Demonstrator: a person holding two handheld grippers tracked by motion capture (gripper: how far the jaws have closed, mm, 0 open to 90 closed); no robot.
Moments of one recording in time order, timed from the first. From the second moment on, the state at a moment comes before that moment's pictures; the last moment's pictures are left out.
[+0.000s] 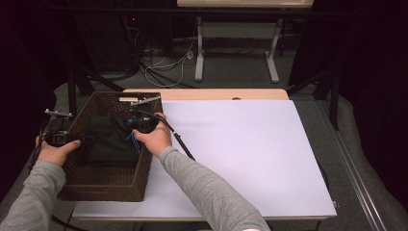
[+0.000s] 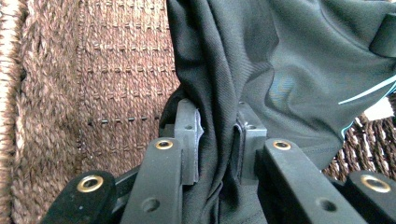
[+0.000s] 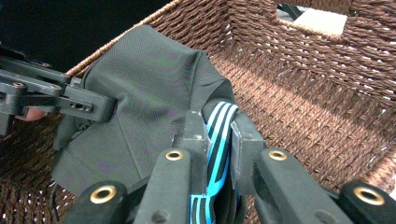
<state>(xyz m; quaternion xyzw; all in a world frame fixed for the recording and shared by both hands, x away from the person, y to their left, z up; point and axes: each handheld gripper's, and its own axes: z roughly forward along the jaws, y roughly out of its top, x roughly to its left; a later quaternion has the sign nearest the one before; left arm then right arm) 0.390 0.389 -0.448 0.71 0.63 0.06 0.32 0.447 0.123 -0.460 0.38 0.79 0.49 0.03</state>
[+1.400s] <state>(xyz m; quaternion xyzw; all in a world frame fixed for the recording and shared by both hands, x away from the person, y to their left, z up) 0.351 0.363 -0.415 0.69 0.57 0.17 0.41 0.425 0.098 -0.419 0.29 0.80 0.51 0.09</state>
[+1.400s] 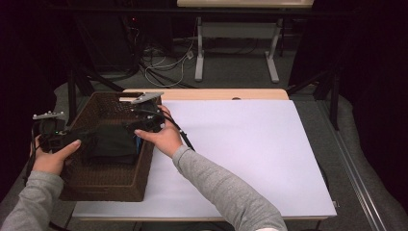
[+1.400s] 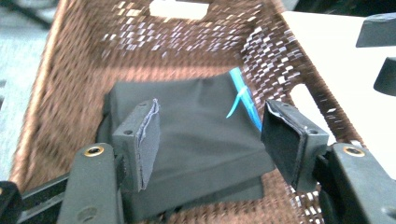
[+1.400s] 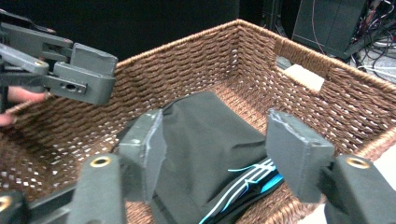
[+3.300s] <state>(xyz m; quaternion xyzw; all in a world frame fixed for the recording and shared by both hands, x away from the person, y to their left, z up) 0.339 0.208 -0.417 0.75 0.48 0.12 0.45 0.356 -0.131 -0.429 0.36 0.77 0.49 0.18</state>
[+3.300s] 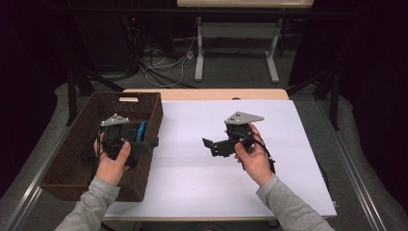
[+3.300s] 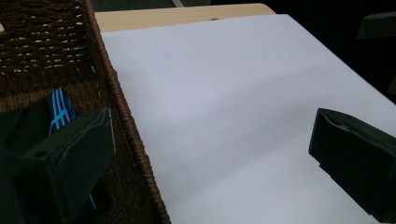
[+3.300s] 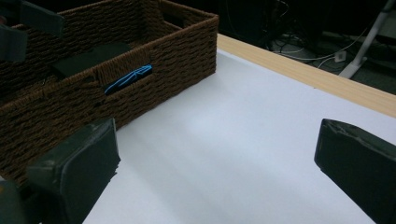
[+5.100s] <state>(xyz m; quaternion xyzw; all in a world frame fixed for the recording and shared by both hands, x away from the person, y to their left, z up) 0.342 0.157 -0.436 0.76 0.44 0.12 0.47 0.316 -0.288 -0.454 0.46 0.70 0.48 0.24</state>
